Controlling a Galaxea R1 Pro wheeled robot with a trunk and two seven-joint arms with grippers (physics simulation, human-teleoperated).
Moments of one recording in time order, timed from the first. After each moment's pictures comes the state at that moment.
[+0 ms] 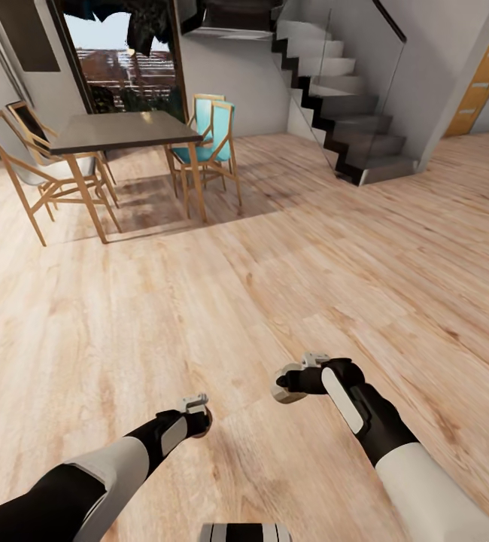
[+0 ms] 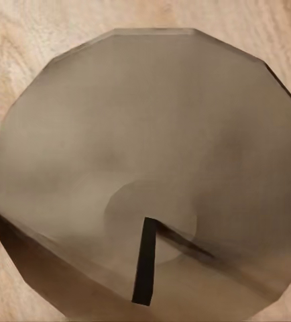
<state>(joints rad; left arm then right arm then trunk) -0.87 -0.12 -0.36 -0.07 0.61 0.22 0.13 -0.70 -0.04 0.28 -1.01 -0.47 0.91 -0.09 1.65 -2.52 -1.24</state>
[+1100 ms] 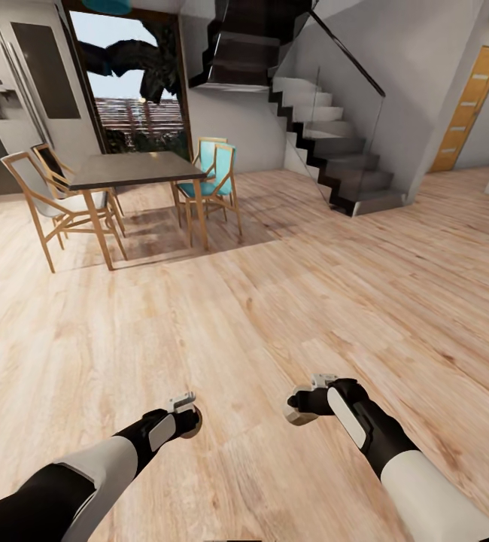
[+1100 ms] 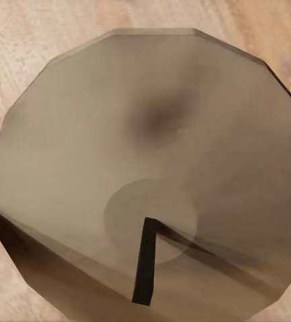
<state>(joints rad) -0.87 -0.07 -0.36 -0.08 0.72 0.21 0.13 -0.69 -0.06 0.29 -0.81 -0.47 0.79 -0.09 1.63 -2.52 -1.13</state>
